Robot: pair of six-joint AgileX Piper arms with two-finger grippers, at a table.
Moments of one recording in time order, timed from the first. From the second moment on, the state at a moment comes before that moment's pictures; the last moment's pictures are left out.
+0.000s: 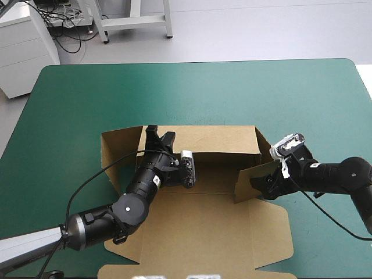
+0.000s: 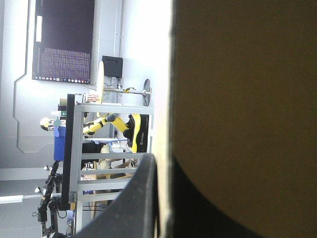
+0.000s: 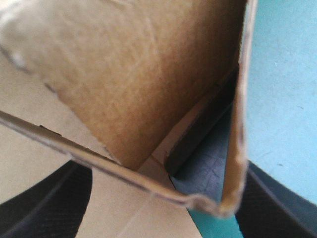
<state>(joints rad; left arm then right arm) -1.06 1.34 -0.79 1.71 0.69 -0.65 0.03 1.11 -0.75 0.77 0.89 -1.00</state>
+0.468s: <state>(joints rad) -1.06 1.34 -0.79 1.71 0.68 -0.65 0.18 1.11 -0.75 0.86 0.72 -1.09</state>
